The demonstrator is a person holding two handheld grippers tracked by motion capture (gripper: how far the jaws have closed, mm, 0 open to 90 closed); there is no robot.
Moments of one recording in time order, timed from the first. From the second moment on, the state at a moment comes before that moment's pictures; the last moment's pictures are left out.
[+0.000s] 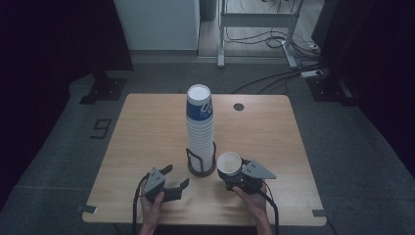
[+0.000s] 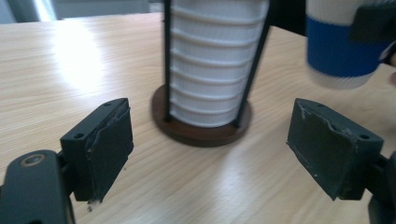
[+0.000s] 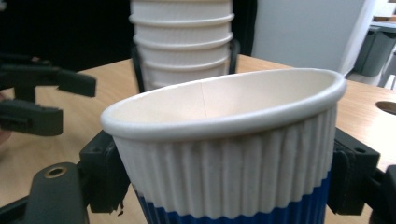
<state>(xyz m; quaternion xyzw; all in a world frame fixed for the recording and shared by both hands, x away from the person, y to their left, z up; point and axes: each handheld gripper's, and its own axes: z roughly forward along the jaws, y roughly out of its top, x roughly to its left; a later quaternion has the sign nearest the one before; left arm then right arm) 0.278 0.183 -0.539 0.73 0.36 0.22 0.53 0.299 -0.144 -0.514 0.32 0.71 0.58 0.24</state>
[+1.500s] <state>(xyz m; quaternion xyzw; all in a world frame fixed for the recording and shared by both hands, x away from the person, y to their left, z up) 0.273 0.183 -0.545 0.70 0.36 0.26 0.56 0.401 -0.141 -0.537 0.40 0.70 0.53 0.27</state>
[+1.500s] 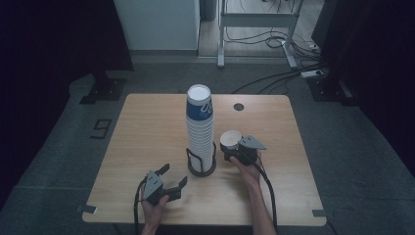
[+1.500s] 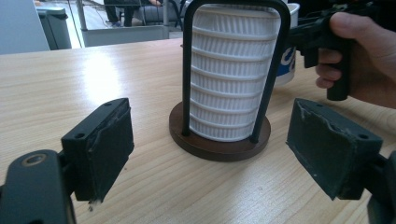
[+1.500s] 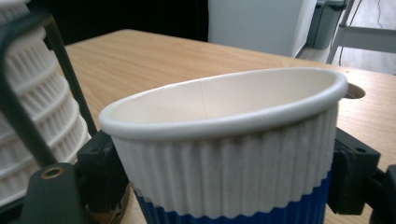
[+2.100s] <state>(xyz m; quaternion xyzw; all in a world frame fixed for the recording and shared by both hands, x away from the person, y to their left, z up) 0.273 0.182 -0.545 0.70 0.36 0.26 0.56 0.403 -0.147 -0.542 0.42 0.71 0.50 0.25</state>
